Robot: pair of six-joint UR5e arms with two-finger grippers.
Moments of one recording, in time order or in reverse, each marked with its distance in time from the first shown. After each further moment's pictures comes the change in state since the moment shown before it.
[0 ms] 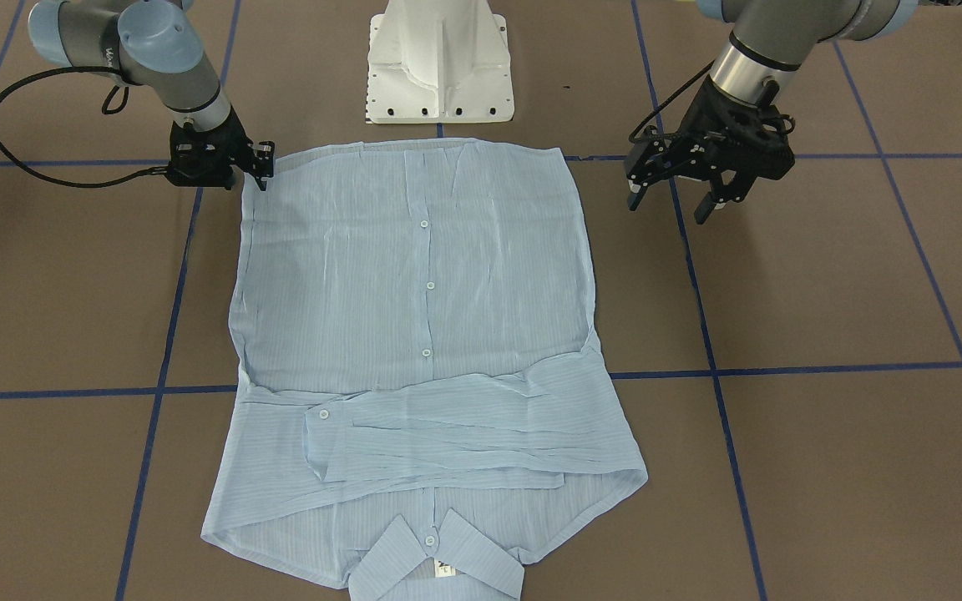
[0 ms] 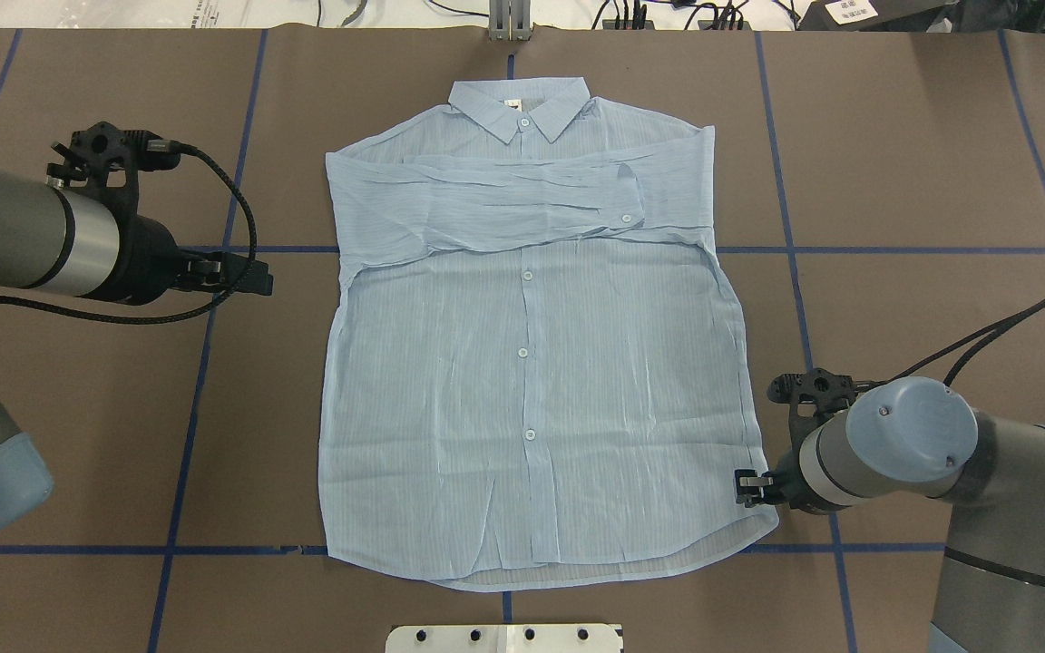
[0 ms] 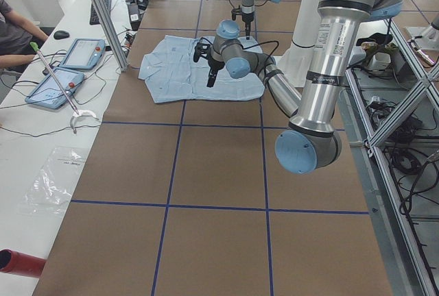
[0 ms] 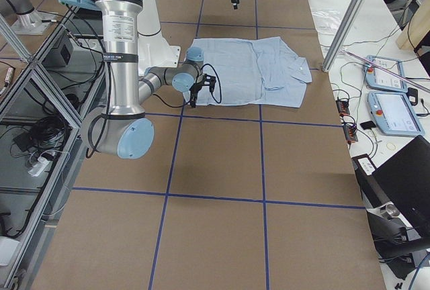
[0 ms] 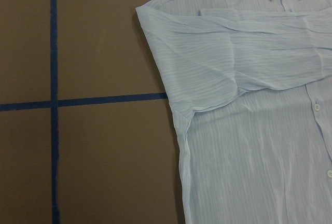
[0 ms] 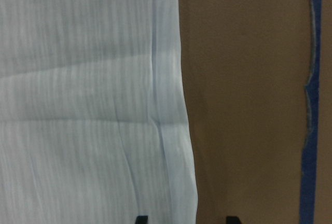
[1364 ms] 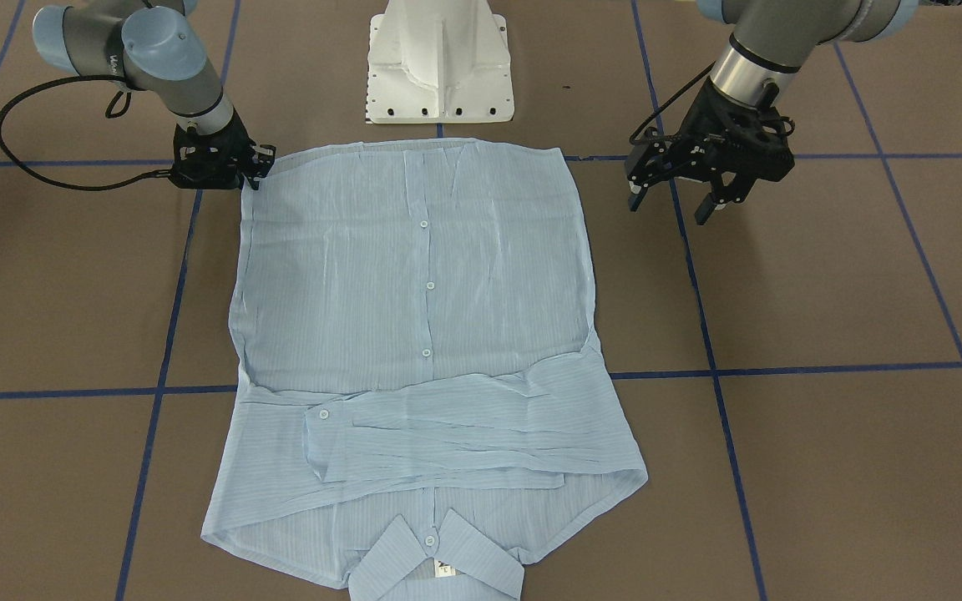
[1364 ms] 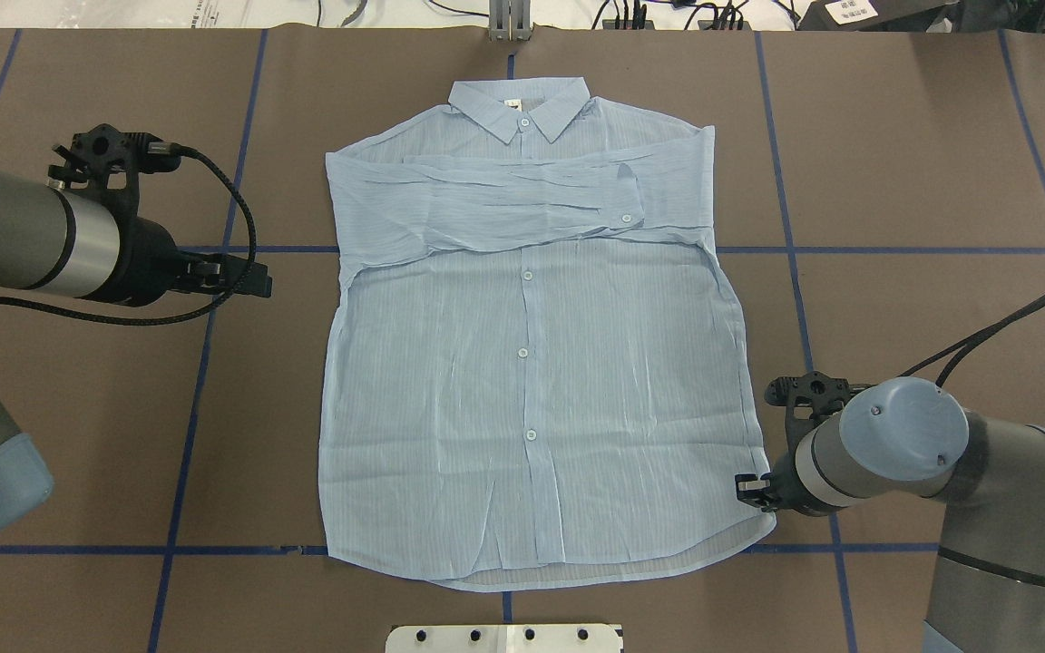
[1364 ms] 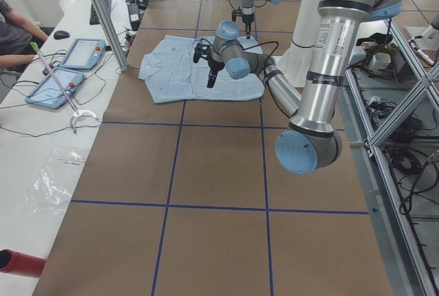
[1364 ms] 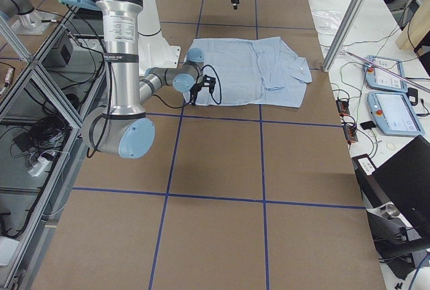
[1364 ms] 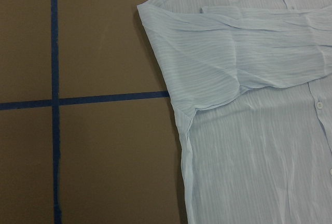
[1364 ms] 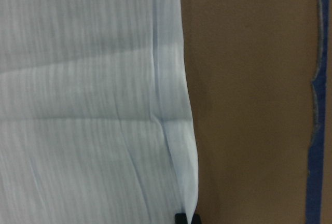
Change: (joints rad) left arm 0.000 0.002 0.004 0.000 -0.002 0.001; right arm -0.002 0.009 -0.014 -0.001 0.004 0.006
